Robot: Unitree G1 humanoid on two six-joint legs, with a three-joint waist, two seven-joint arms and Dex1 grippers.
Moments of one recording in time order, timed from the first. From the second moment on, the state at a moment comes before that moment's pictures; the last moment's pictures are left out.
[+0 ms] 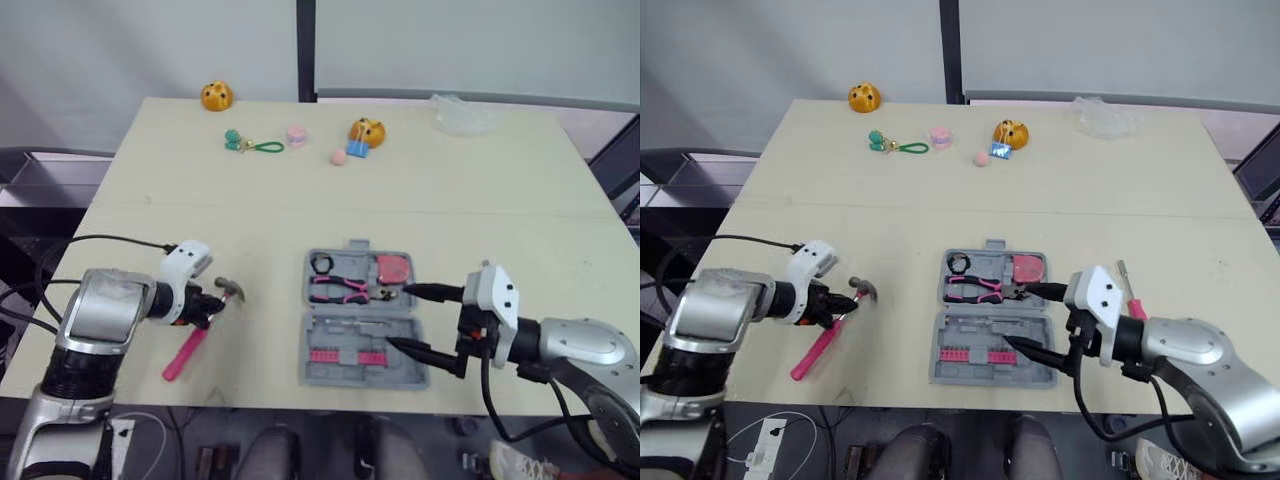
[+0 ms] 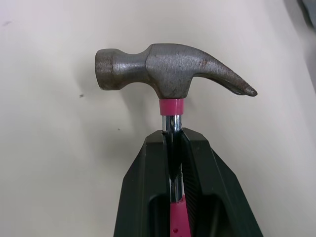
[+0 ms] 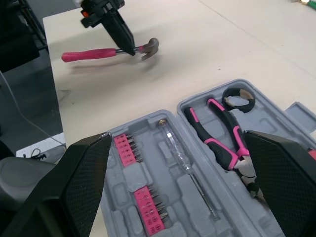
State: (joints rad) left arm -0.50 0.56 0.09 -0.19 0.05 1.55 -0.81; right arm -0.01 -0.82 -0.12 -0.64 0.64 0.59 0.84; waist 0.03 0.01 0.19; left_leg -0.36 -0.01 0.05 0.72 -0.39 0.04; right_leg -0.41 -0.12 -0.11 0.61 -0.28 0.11
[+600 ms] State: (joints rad) left arm -0.54 0.31 0.27 -0.14 0.01 1.51 -0.40; right arm 0.01 -0.82 -0.13 -0.64 0.63 0.59 0.86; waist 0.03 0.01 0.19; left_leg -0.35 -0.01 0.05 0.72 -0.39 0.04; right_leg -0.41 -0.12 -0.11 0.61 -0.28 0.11
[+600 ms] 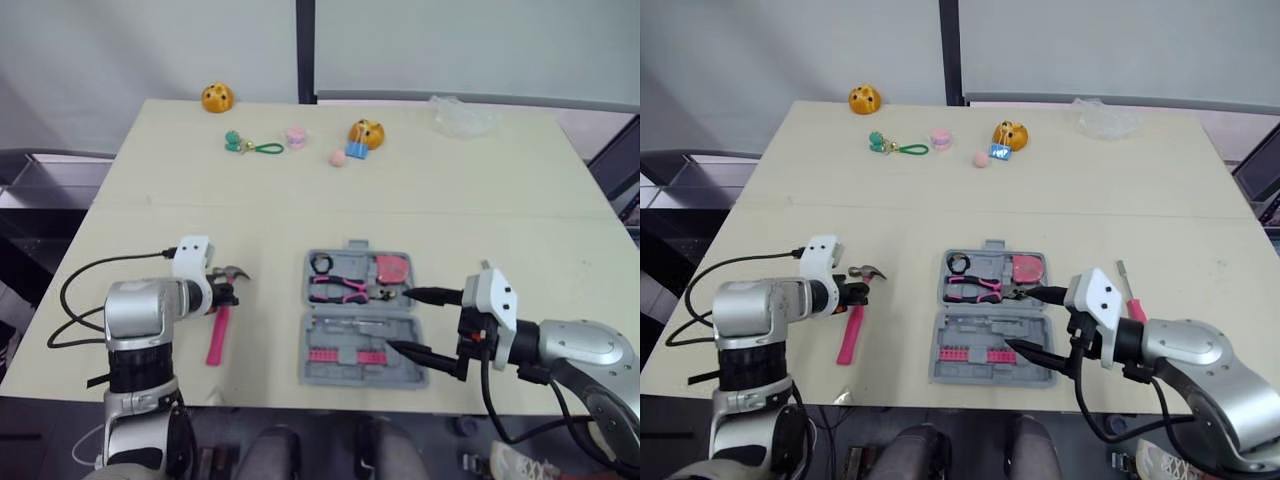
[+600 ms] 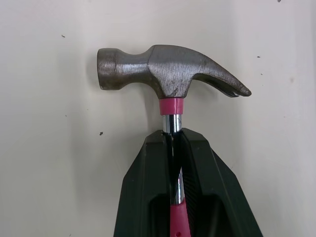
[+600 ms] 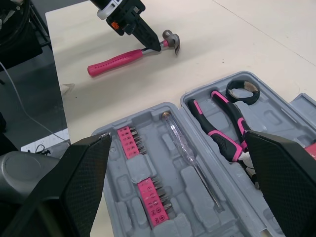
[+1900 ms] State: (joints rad) left arm -0.14 0.27 0.21 -0.29 -0.08 0.89 -0.17; right arm 0.00 -0.82 -0.13 -0.62 0.62 0.59 0.89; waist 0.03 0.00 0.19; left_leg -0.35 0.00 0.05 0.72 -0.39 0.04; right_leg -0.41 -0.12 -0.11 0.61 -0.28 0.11
